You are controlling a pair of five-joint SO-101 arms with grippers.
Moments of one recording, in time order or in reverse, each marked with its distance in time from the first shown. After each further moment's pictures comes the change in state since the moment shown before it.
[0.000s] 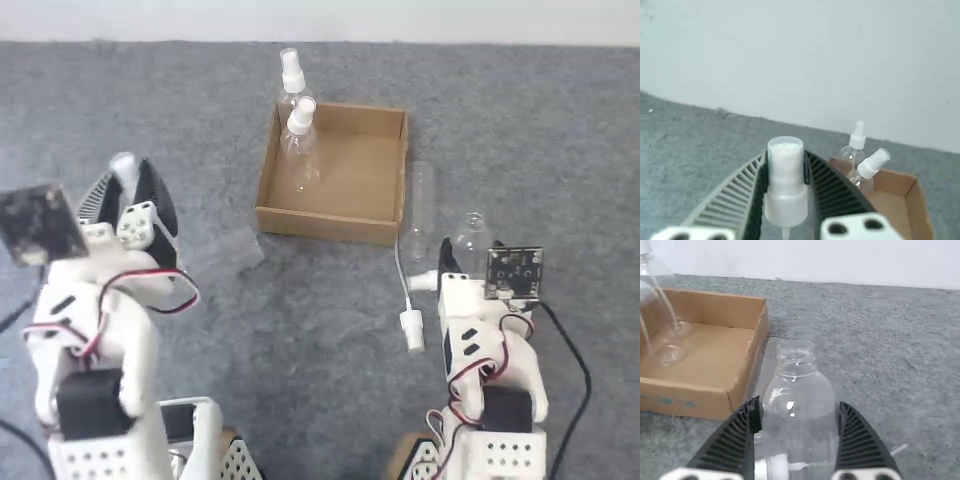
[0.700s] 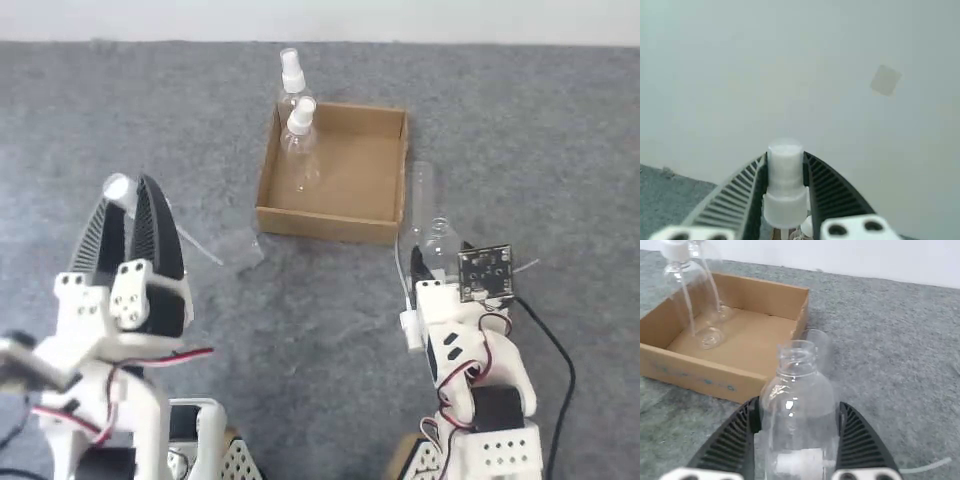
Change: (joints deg) left arm 4.8 -25.6 12.4 -8.7 10.9; right arm -8.7 0.0 1.5 0.0 0.0
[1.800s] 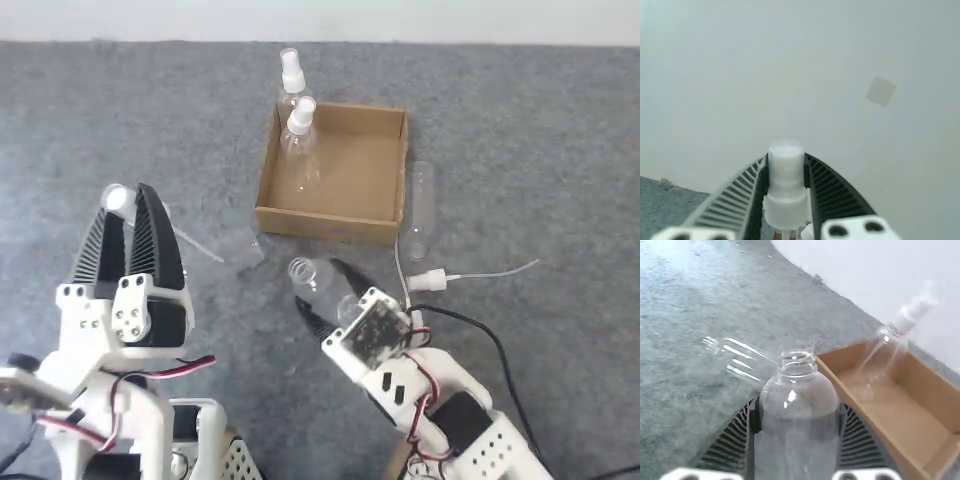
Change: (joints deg) left arm 0.0 -5.4 4.2 -1.8 0.0; right arm -34.8 -1.1 4.4 -11.4 12.6
